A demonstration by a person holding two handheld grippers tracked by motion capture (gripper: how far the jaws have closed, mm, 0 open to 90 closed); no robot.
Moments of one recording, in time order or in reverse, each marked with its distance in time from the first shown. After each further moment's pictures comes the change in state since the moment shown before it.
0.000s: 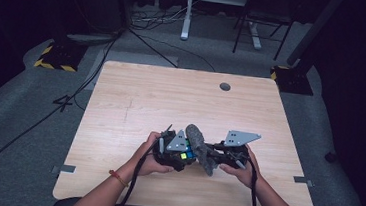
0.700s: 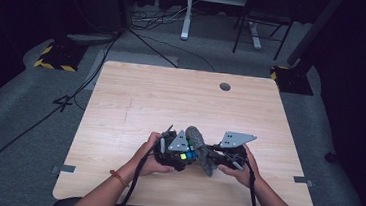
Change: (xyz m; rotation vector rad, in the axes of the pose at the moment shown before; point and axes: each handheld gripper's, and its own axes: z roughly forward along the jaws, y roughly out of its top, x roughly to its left) left arm 0.001 0.000 0.002 0.004 0.007 -0.004; right arm 0.002 0.000 0.004 0.041 -0.022 -0.018
